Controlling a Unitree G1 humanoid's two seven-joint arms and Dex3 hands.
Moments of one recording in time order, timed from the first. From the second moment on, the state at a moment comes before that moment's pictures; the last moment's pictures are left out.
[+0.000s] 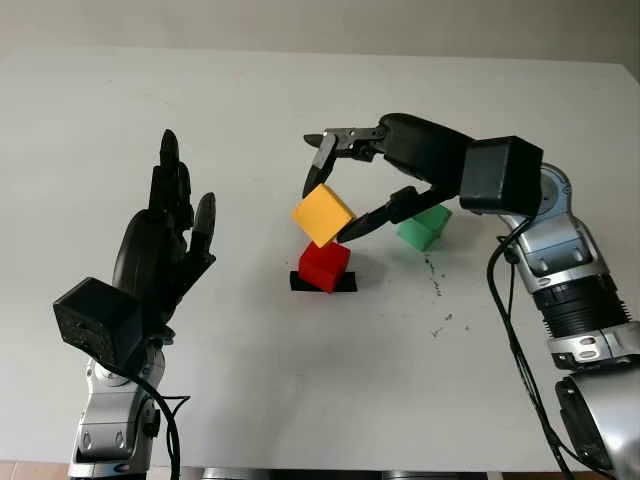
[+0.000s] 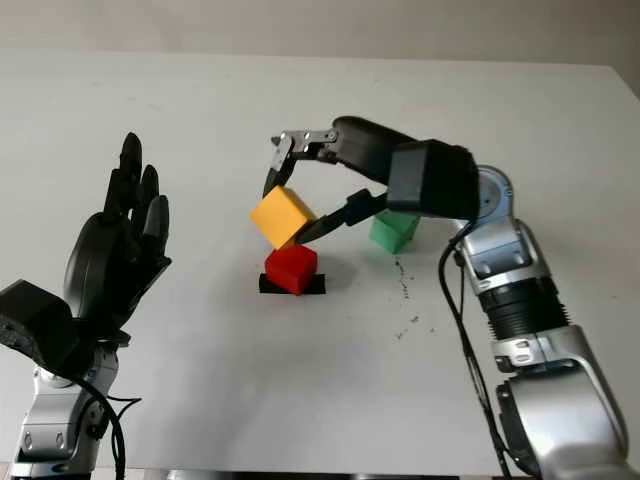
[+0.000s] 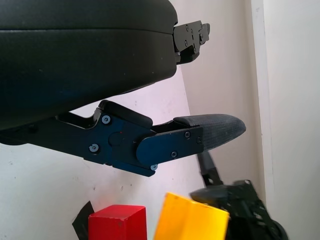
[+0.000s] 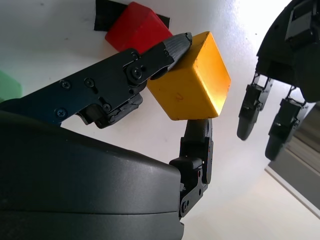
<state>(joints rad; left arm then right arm) -0.08 0.17 0.13 -0.18 -0.09 -0.03 -0.13 -0.83 -0.46 0.21 0.41 -0.08 -0.21 0.76</state>
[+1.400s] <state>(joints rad) -0.08 0.18 0.13 -0.18 -0.09 -0.03 -0.13 -0.84 -0.47 0.23 0.50 -0.21 -0.32 0.73</state>
